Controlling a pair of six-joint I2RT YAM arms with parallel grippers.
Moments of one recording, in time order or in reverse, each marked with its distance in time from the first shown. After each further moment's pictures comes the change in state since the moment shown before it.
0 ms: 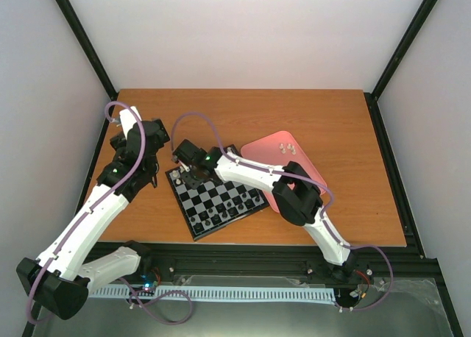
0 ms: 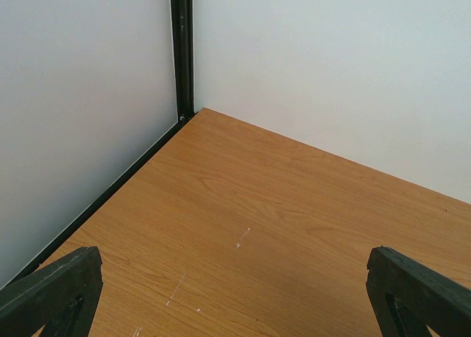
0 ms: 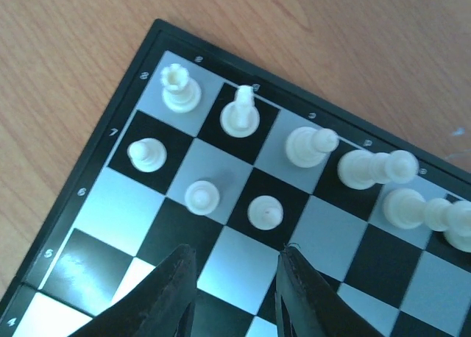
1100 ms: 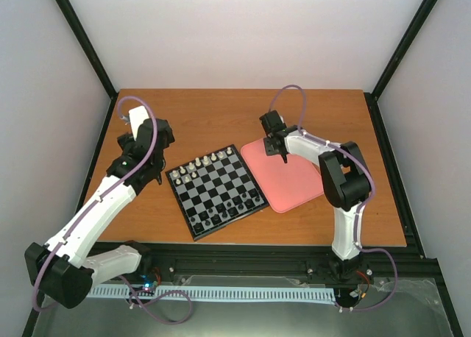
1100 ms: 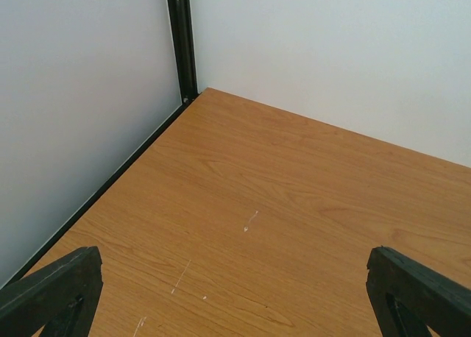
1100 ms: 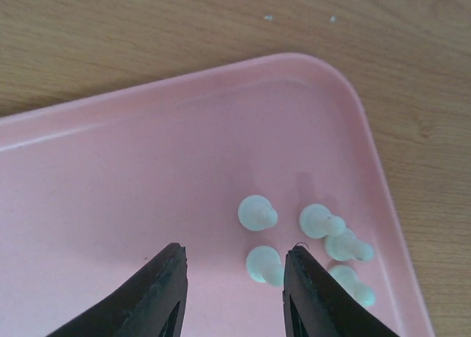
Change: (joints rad) left arm 0.000 0.083 0.000 0.000 -0.001 0.000; right arm -0.558 -0.273 -0.517 0.197 0.259 0.131
